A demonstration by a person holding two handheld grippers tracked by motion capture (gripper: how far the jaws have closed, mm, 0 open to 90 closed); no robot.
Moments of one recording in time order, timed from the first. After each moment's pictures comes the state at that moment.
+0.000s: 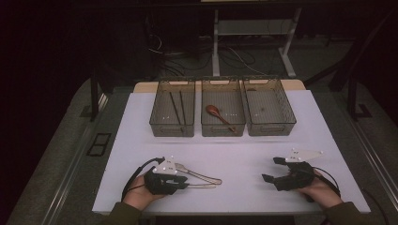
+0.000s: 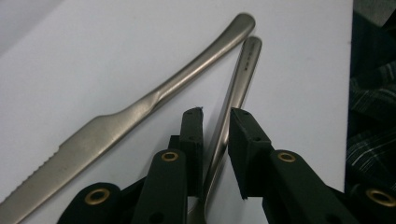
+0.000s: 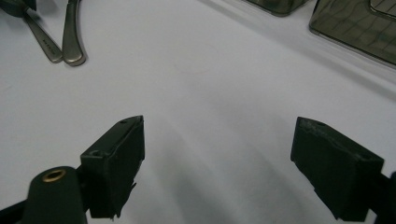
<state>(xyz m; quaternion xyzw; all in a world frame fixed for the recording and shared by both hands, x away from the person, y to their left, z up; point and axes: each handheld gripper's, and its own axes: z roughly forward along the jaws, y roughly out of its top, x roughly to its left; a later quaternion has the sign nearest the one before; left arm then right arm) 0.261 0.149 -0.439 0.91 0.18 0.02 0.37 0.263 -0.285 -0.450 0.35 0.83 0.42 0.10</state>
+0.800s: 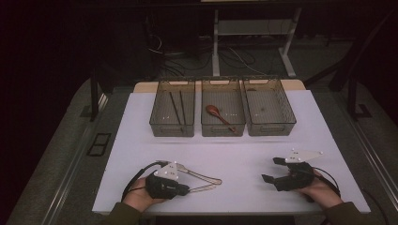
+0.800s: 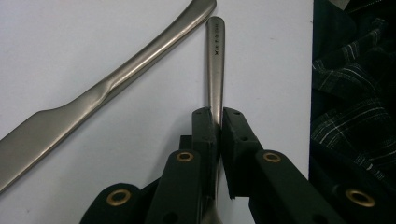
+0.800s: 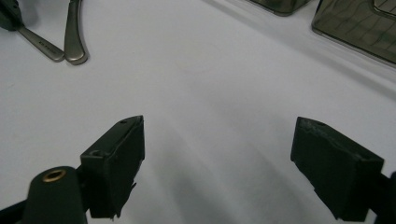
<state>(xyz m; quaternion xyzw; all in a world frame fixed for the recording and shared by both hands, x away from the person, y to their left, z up) 0.255 0.147 -0.444 0.92 0.14 -0.02 0.36 0.263 -0.285 -0.450 0.35 0.83 0.42 0.10</state>
